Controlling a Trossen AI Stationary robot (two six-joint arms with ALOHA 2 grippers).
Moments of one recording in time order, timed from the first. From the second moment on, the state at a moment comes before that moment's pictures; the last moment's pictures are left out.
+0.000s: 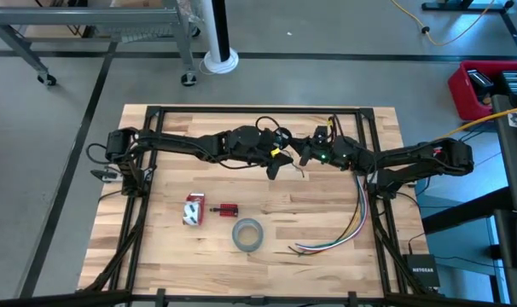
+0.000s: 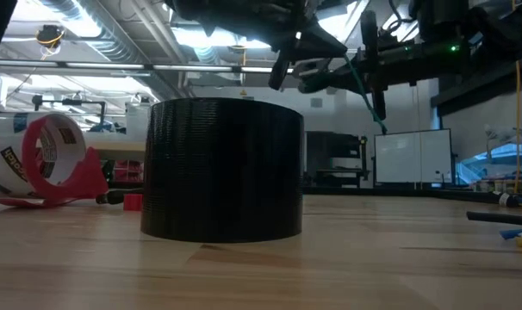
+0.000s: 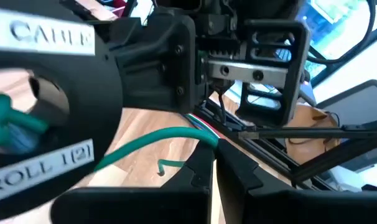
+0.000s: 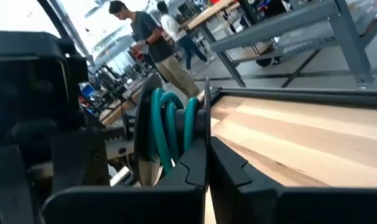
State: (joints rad) left arm 0.12 1.79 1.31 0.18 0.09 -0.58; right arm -0.22 1.24 0.40 0.82 0.17 0.68
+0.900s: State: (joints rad) left arm 0.15 1.79 1.31 0.23 0.09 -0.60; right arm -0.22 1.24 0.40 0.66 0.01 0.67
